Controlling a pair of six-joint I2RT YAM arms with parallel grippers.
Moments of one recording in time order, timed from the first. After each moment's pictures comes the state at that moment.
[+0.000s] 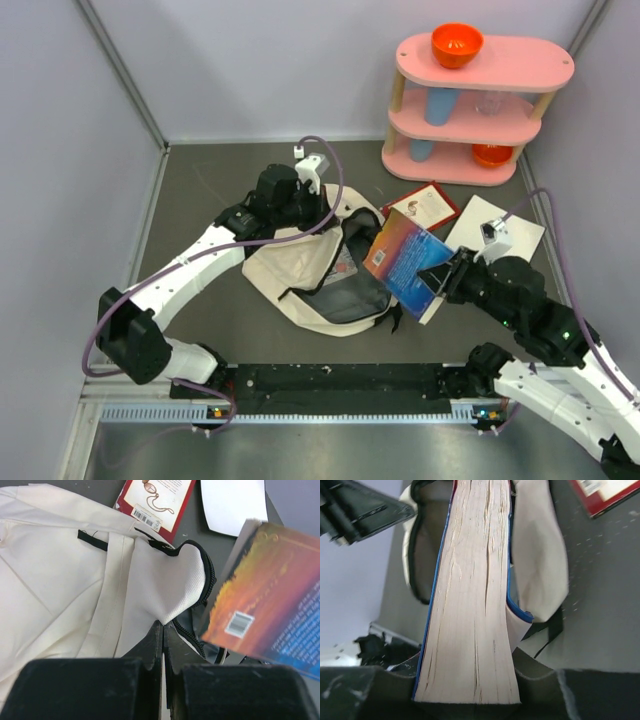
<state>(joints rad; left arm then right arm) -0.62 1.39 1.22 -0.32 0.27 -0.35 0.73 0.48 0.81 -0.72 0.18 0.81</state>
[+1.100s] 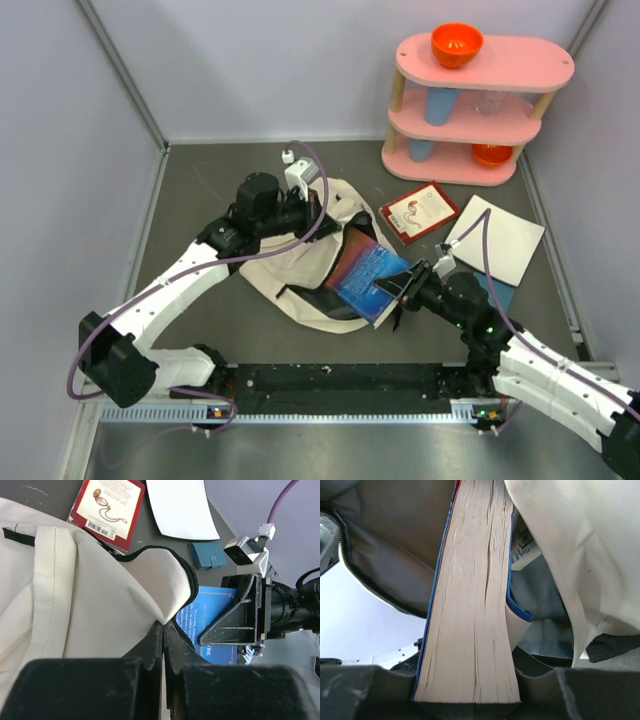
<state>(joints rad) -0.62 1.25 1.10 -0.21 0.44 -0.42 0.73 0.61 0.24 0.14 -0.08 1.24</state>
